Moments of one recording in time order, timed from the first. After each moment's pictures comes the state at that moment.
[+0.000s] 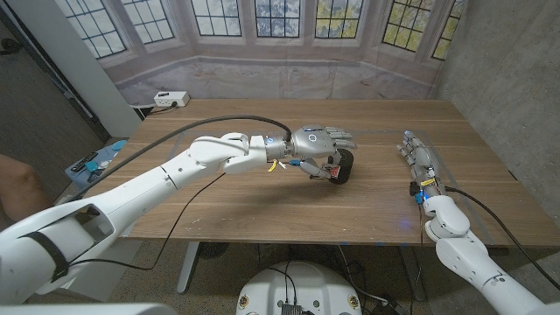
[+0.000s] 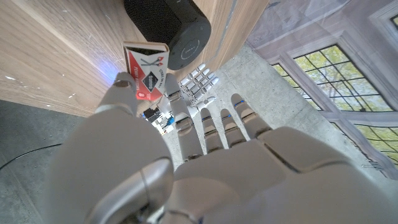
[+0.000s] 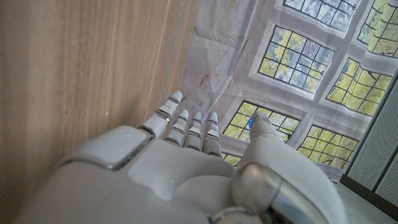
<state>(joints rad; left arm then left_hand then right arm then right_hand) 0.49 0.71 0.85 -1.77 1.17 -0.50 0.18 0.87 -0.05 0.39 -0.15 0.18 0.93 -0.07 0.40 0.23 0.24 -0.06 0.25 0.20 0.16 -0.01 0.19 0.17 0.25 0.05 0.21 0.18 -1.19 -0.56 -0.18 -1.45 0.65 0.46 -0.15 0.46 0.16 0.30 -0.12 0.18 0.21 0.02 0.20 0.19 0.13 0.02 0.20 0.20 0.06 -0.02 0.22 0.21 0.29 -0.04 0.19 0.16</state>
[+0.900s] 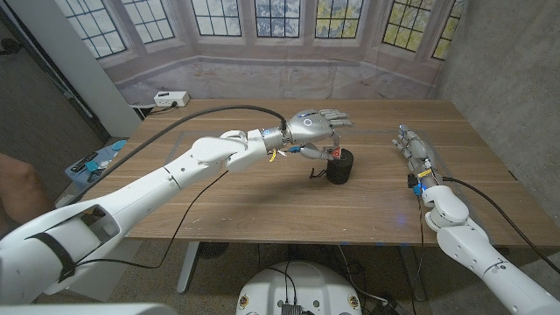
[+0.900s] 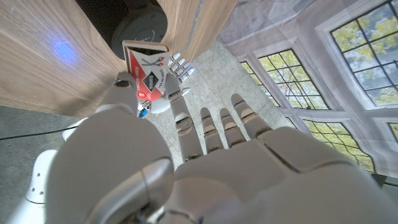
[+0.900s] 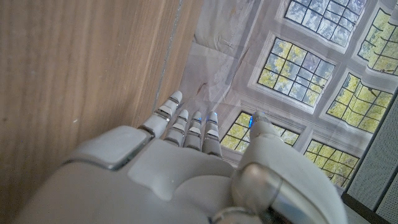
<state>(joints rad) 0.50 0.68 0.83 -1.72 1.11 -0.38 0.28 0.87 -0.04 0.39 -0.15 0.18 0.93 -0.07 0.40 0.23 0.25 -0.05 0.24 0.20 0.16 -0.01 0.19 0.17 0.25 0.05 0.21 0.18 -1.14 -0.60 -0.20 -1.47 0.64 0.40 -0.15 0.46 0.16 0.30 -0.12 0.18 0.22 0.02 0.20 0.19 0.13 0.02 0.20 0.20 0.06 -0.02 0.22 0.21 0.29 -0.04 0.19 0.17</state>
